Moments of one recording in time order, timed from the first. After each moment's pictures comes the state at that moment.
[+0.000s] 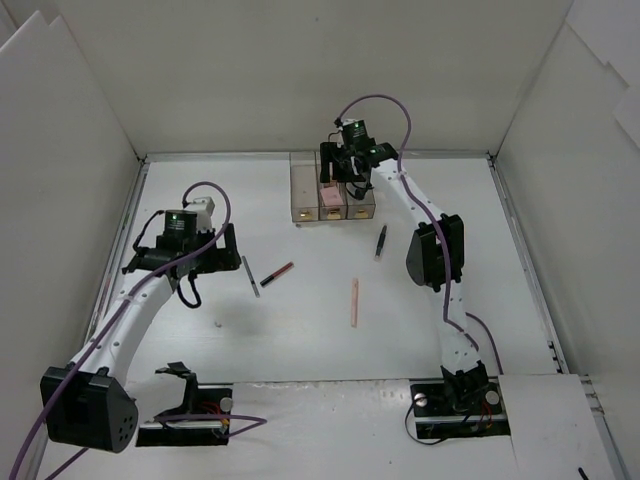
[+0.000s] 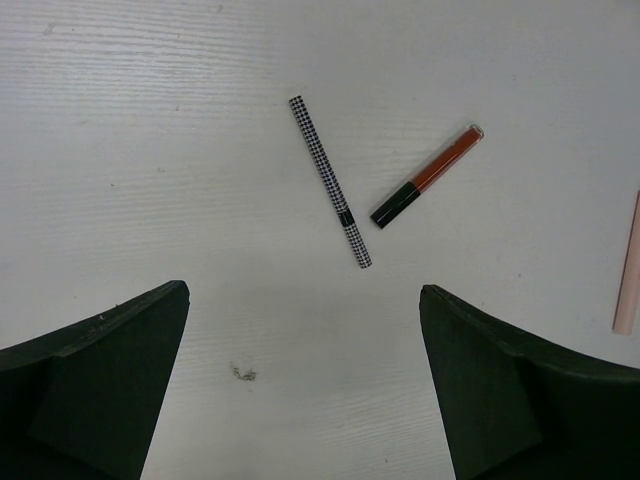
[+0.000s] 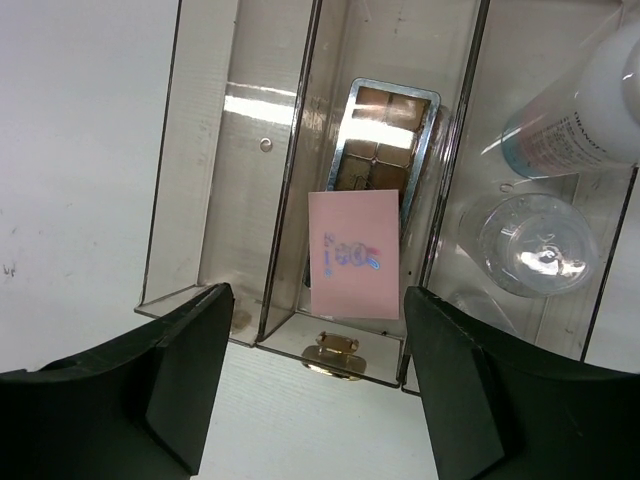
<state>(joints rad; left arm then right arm) -0.16 1.13 0.93 -0.63 0.09 -0.25 0.41 2.39 2.31 -0.68 -0.06 0.29</state>
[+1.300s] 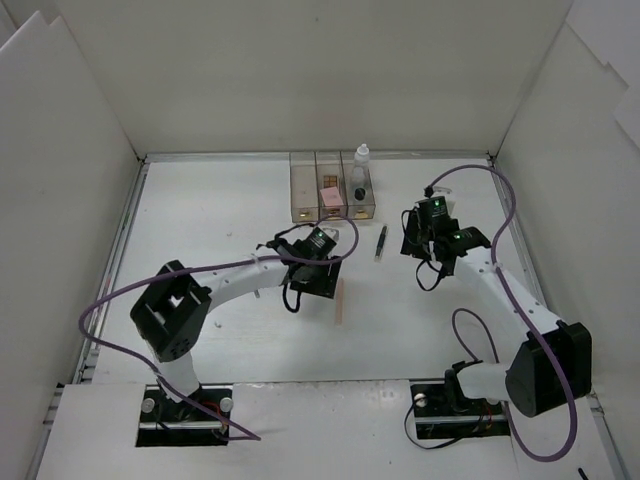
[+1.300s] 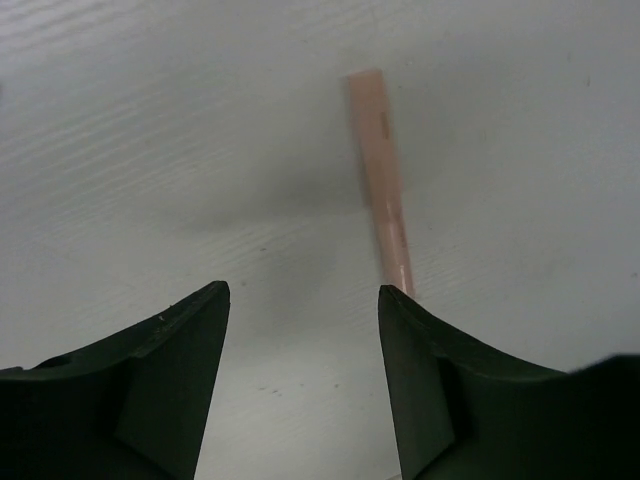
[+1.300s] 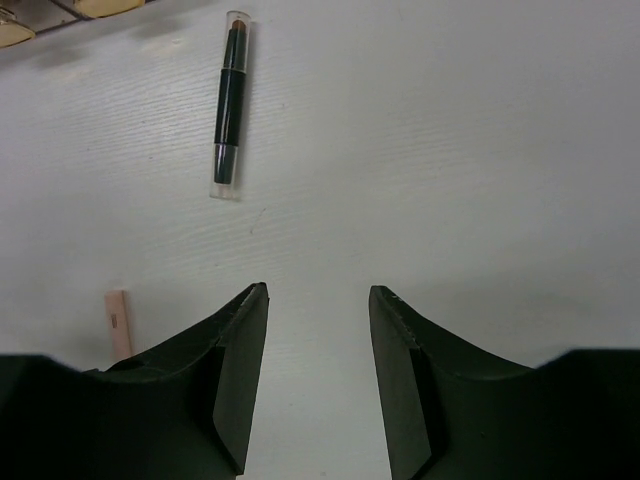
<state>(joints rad) -0.82 1.74 1.23 -0.55 0.00 -0.54 0.31 1.29 0.98 -0.57 0.22 0.43</state>
